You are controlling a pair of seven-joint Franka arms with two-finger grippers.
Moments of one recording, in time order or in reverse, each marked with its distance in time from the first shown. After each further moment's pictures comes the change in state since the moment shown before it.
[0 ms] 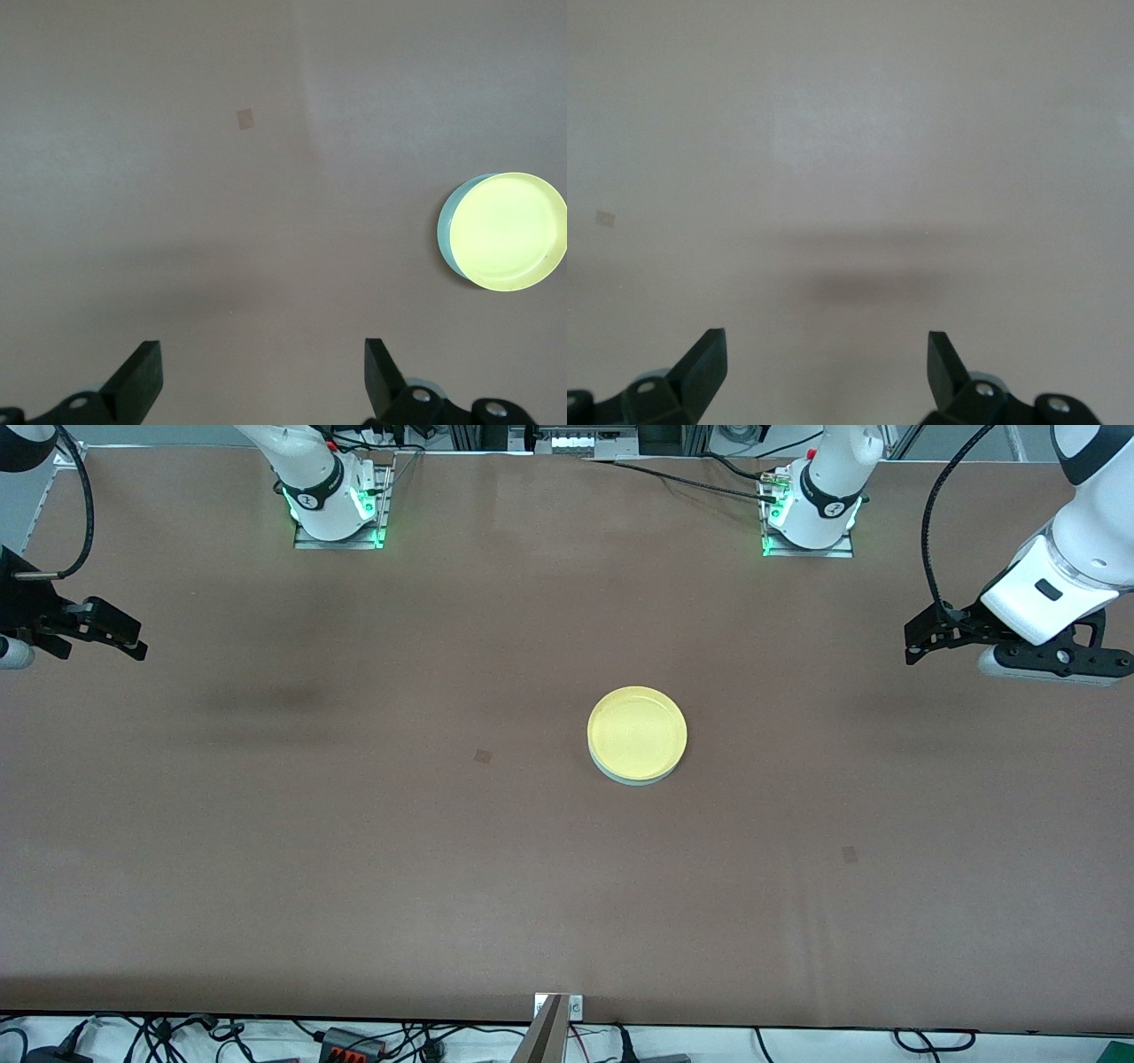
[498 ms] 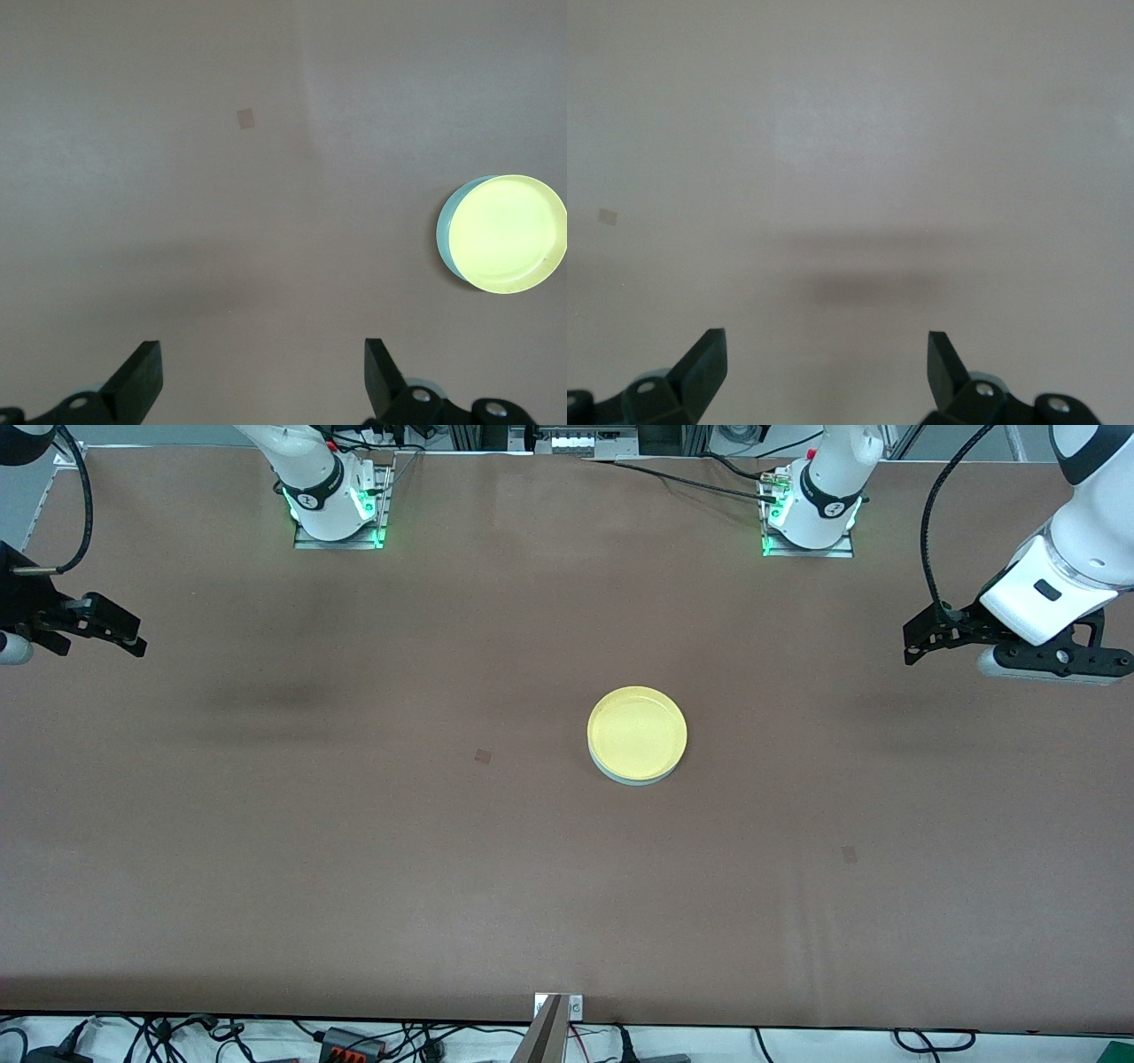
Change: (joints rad) left arm 0.000 0.000 -0.001 0.000 0.000 0.000 -0.010; right arm -0.001 -0.012 0.002 -0.001 0.000 -0.008 0.002
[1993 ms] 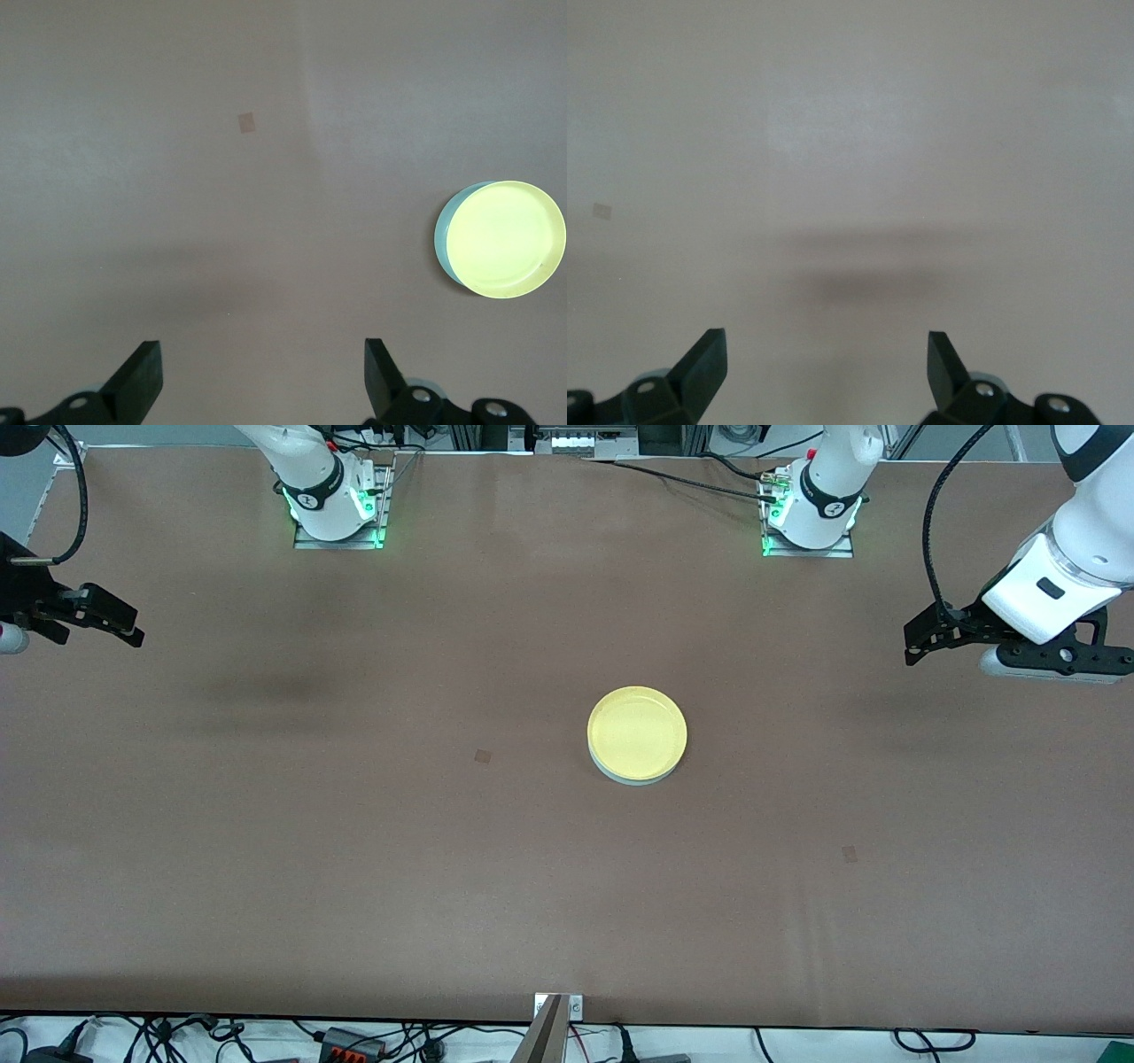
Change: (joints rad) left arm -0.001 0.000 -0.001 0.010 0.000 0.001 -0.011; right arm -0.015 -0.033 -0.001 -0.044 0.000 -0.003 0.009
